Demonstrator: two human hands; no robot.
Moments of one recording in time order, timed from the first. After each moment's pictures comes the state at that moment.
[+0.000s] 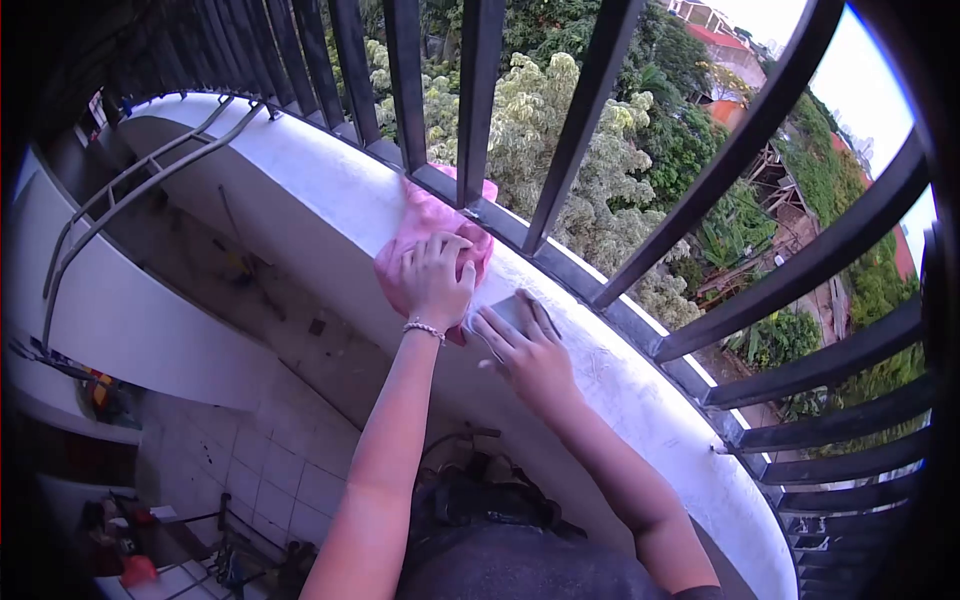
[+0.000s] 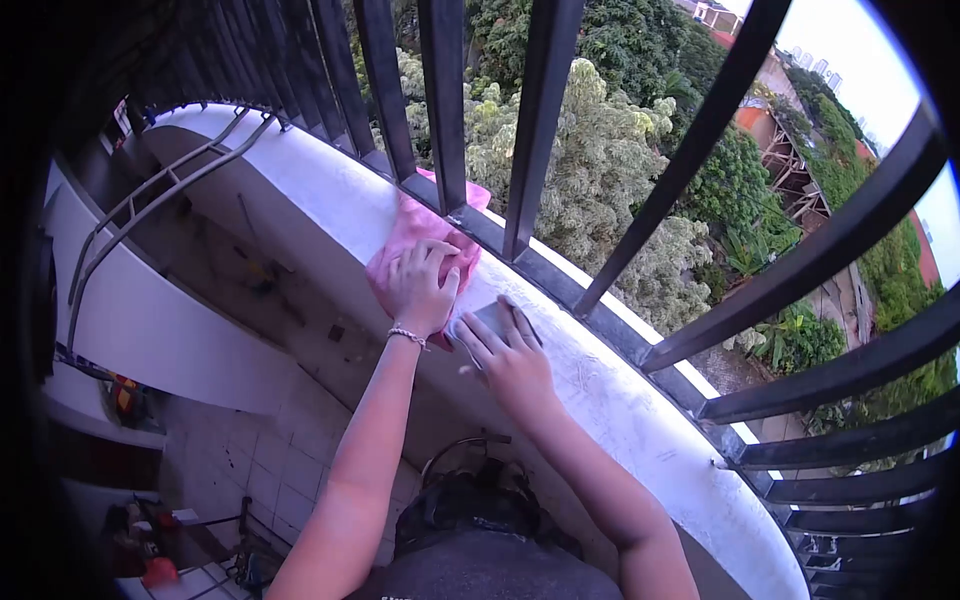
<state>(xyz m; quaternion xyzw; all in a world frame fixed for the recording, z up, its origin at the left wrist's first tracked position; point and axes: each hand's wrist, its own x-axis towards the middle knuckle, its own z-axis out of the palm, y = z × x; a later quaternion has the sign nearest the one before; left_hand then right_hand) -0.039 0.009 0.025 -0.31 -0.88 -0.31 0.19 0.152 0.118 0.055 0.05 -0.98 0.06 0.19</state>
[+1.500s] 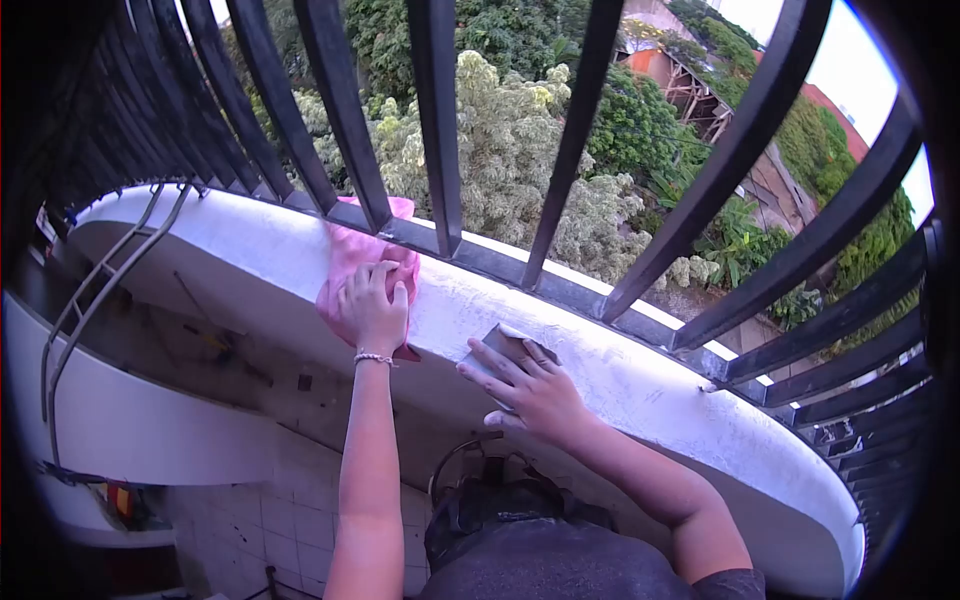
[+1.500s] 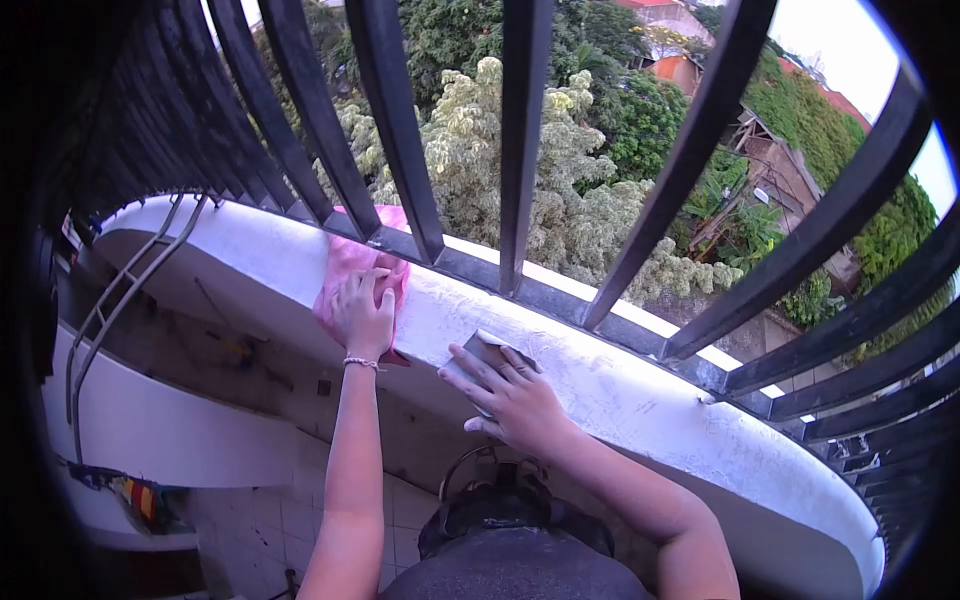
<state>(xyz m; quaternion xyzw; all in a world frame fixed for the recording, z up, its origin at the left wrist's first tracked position) -0.042 0.008 0.019 -0.32 -0.89 -0.27 0.20 0.243 0.128 0.071 0.03 -1.00 0.05 0.07</state>
